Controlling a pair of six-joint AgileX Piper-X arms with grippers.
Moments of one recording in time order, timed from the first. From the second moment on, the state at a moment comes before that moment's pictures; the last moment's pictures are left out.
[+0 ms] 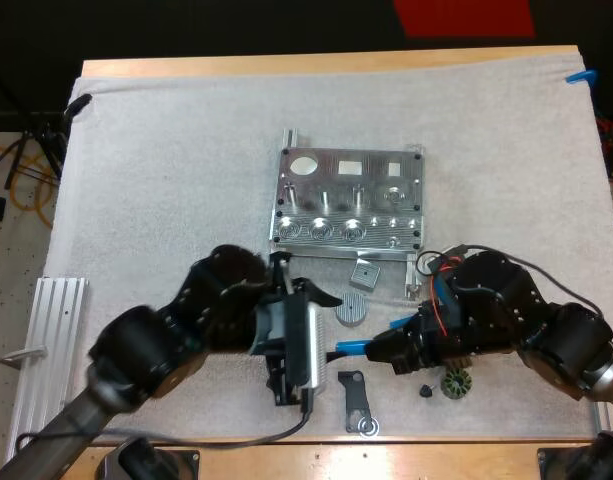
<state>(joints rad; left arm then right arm) -0.77 0.92 -1.01 0.96 0.43 -1.15 0.78 1.00 -0.80 0.68 -0.59 -1.42</state>
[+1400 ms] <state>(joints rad) -0.77 0.65 -1.01 1.18 -0.03 -1.84 0.78 1.21 -1.22 1.21 0.15 -2.18</state>
